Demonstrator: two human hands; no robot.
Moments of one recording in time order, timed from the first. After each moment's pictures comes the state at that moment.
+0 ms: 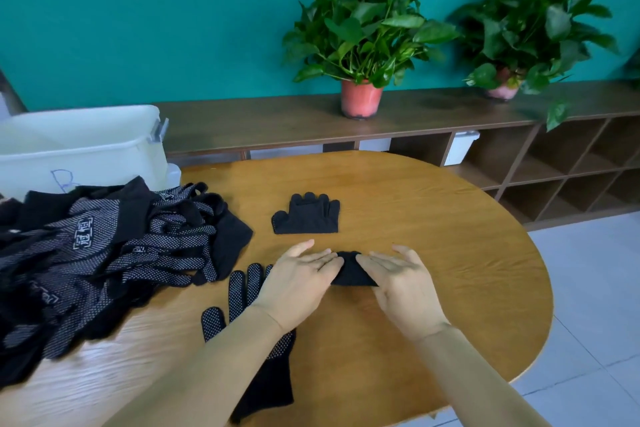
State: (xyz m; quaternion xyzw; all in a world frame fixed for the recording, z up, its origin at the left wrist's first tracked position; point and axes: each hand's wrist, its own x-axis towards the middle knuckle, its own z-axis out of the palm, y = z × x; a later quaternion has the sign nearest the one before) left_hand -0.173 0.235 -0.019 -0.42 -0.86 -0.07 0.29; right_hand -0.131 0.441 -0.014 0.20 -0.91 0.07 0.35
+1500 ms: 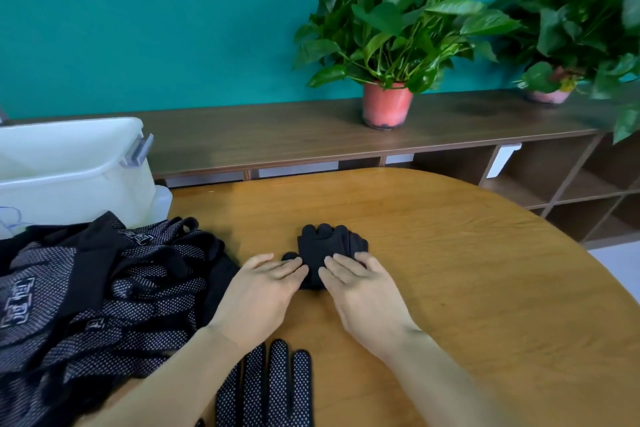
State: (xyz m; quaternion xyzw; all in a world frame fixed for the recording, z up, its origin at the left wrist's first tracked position) left_hand -0.282 0.174 -0.032 -0.34 -0.91 -0.06 0.24; right_hand -0.259 0.377 -0.037 0.28 -0.92 0.03 0.27
